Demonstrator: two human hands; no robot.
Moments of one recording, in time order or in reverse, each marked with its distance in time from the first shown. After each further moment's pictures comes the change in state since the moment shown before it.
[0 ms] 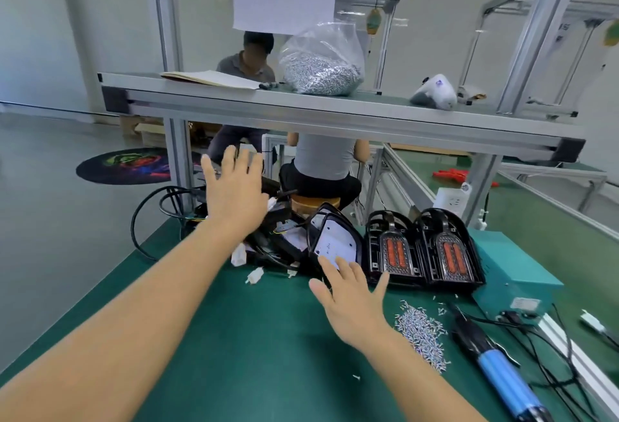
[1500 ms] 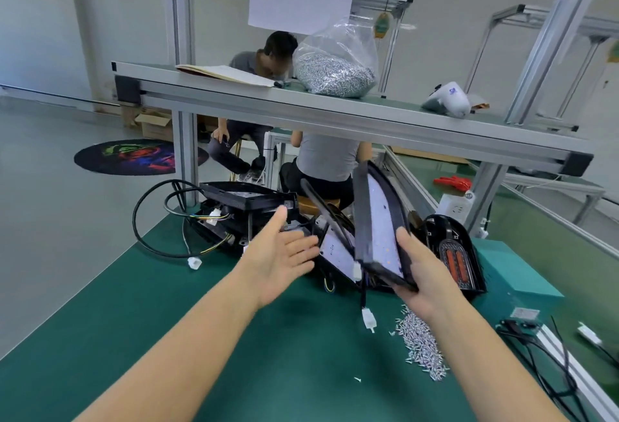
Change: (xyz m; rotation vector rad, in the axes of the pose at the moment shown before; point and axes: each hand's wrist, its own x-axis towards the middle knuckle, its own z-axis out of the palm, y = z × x) left_hand -0.073 0.027 0.004 -2.178 -0.818 -0.693; right_hand 0.011 0.043 -0.064 1.735 0.082 0.249
